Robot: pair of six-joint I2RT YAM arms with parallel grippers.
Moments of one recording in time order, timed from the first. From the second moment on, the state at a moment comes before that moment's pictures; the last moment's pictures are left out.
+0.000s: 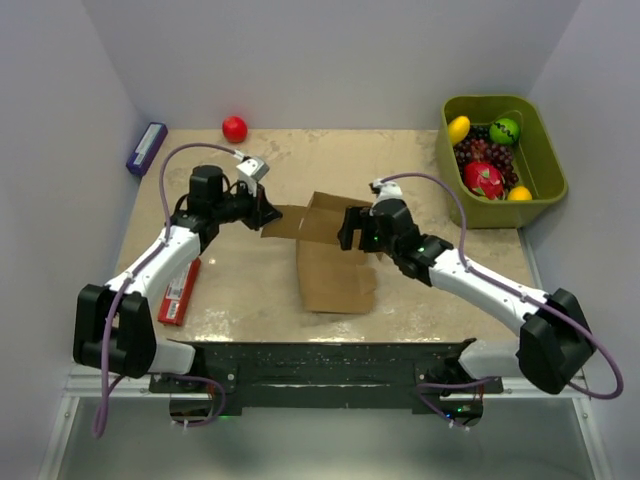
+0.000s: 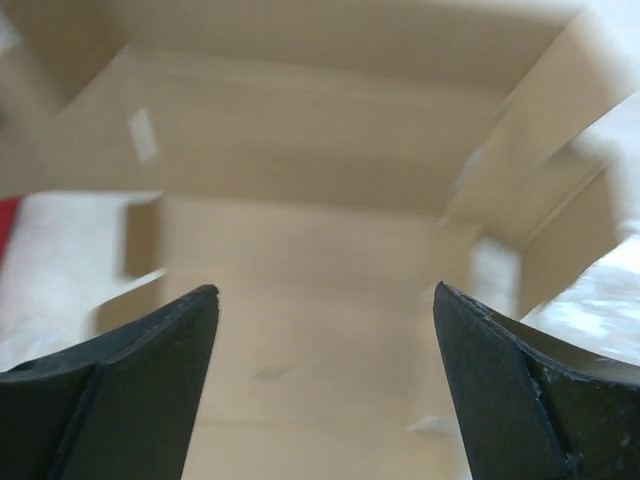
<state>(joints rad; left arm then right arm) -0.22 1.37 0.92 -0.06 0.67 0.00 0.71 1.33 0.89 -0.14 0.19 0.54</state>
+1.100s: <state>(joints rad) -0.23 1.39 0.97 -0.20 0.96 0.24 0.62 1.31 0.96 -0.16 -0.18 -0.29</state>
